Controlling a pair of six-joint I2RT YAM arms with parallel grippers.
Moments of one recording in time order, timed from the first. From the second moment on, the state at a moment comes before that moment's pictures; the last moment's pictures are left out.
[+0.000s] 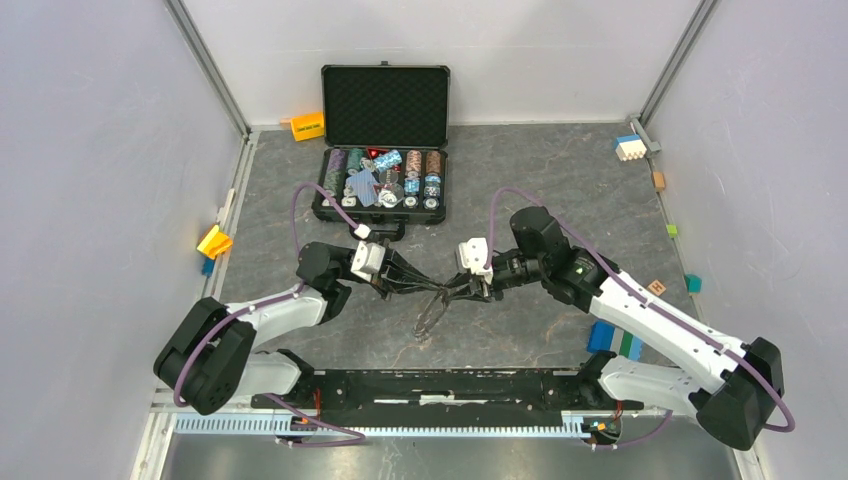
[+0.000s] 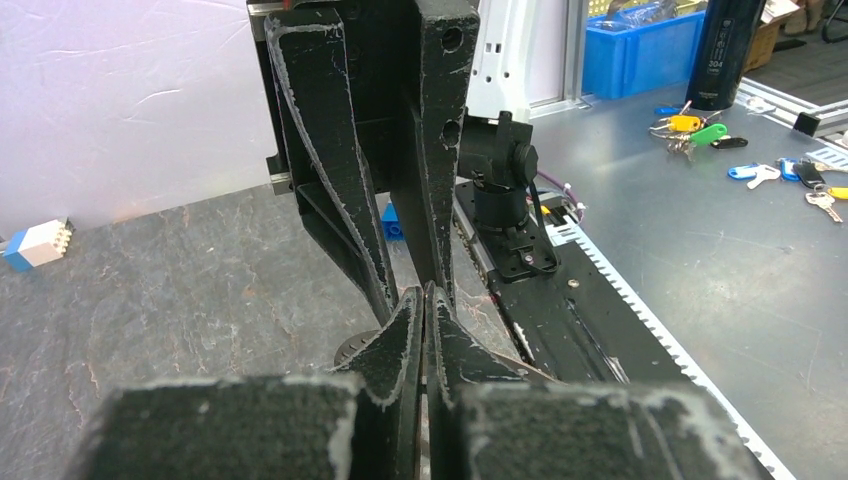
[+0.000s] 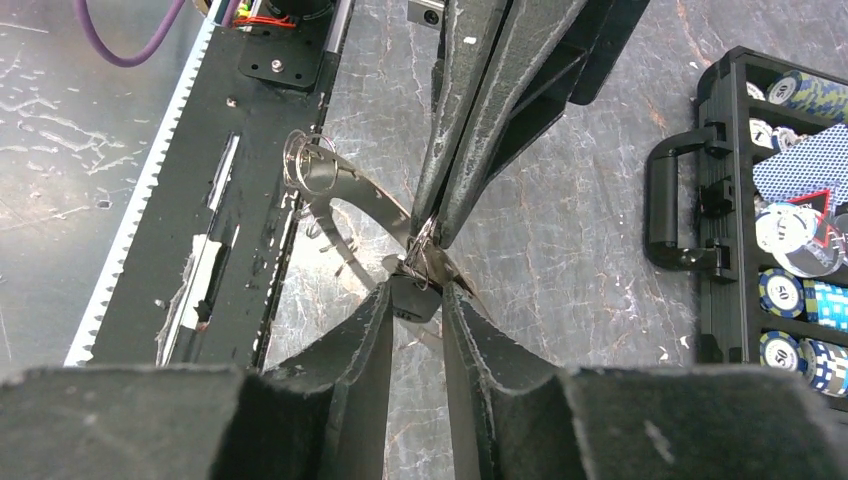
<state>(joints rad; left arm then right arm) -0.59 1.28 0.43 1.35 1.21 -0.30 0.77 1.07 0.88 -0.34 -0.81 -0.59</state>
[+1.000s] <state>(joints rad) -0.59 1.30 0.43 1.30 1.19 -0.27 0.76 1.09 0.89 -0.30 -0.84 -0.51</state>
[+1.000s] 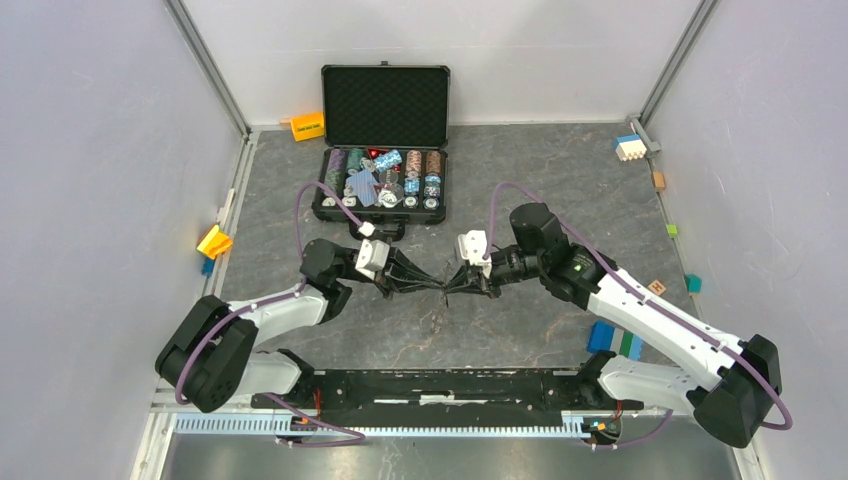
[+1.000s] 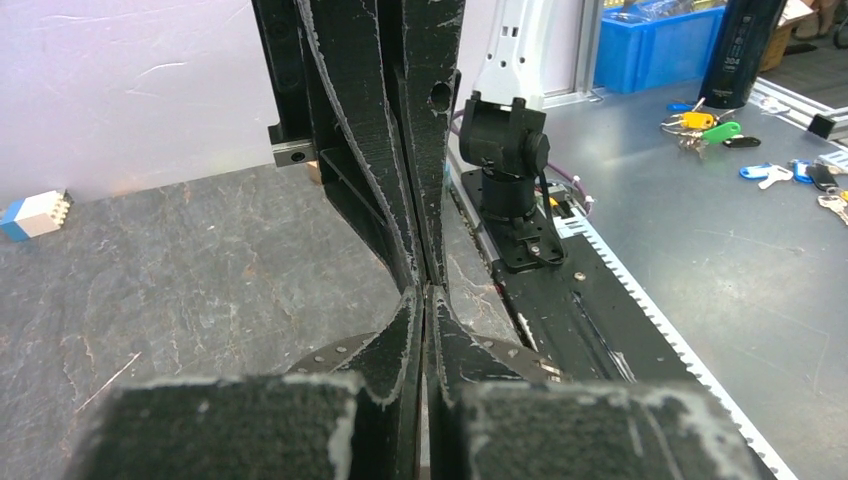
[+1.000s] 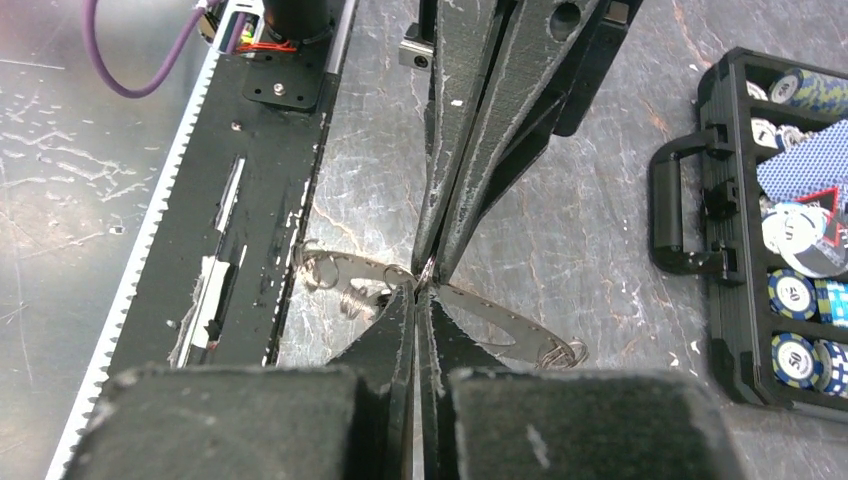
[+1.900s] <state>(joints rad) -0.59 1.28 0.50 0.97 1.15 0.02 0.79 1.11 1.00 -0.51 -0.62 -0.59</state>
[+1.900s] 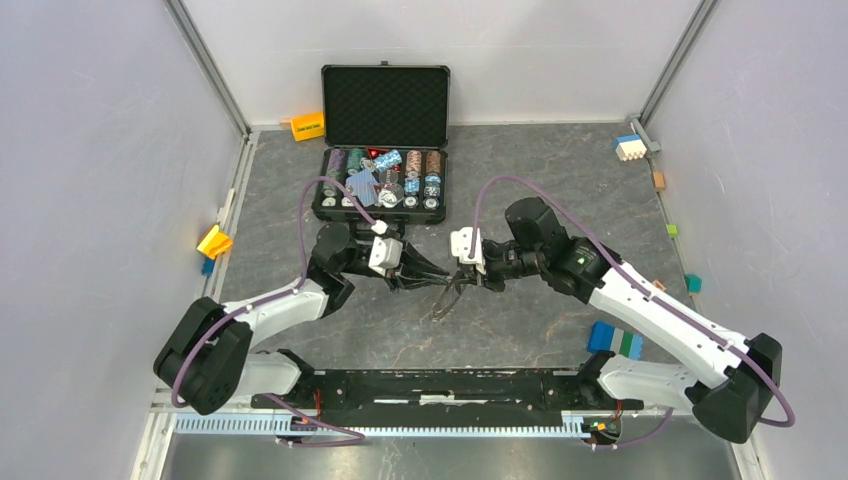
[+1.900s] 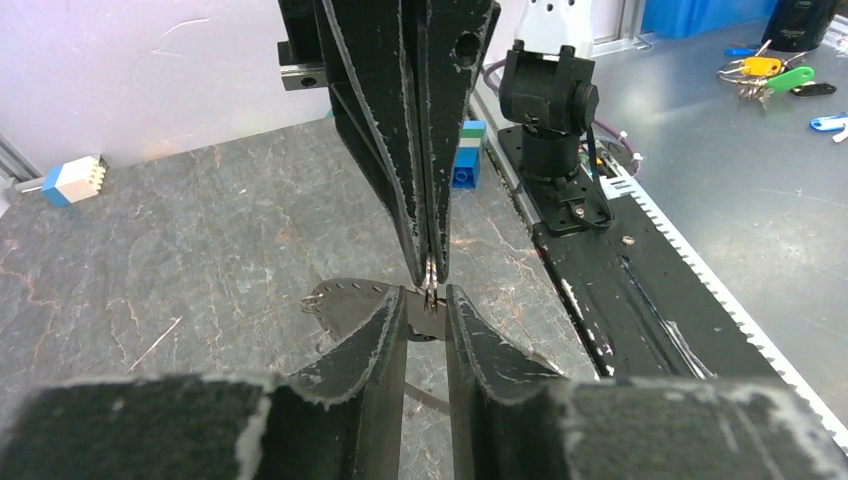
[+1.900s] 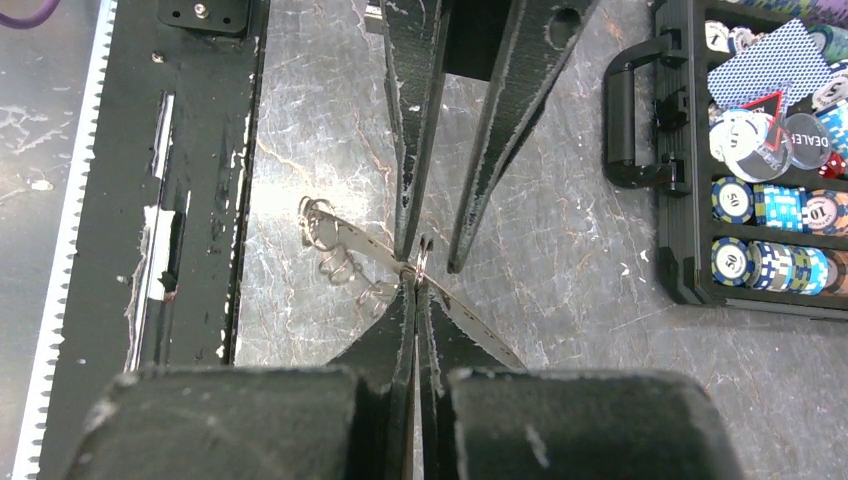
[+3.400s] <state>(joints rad) -0.60 1.28 0.64 0.48 1.16 0.26 0.83 1.22 1.11 -0.65 -0.51 -0.64</state>
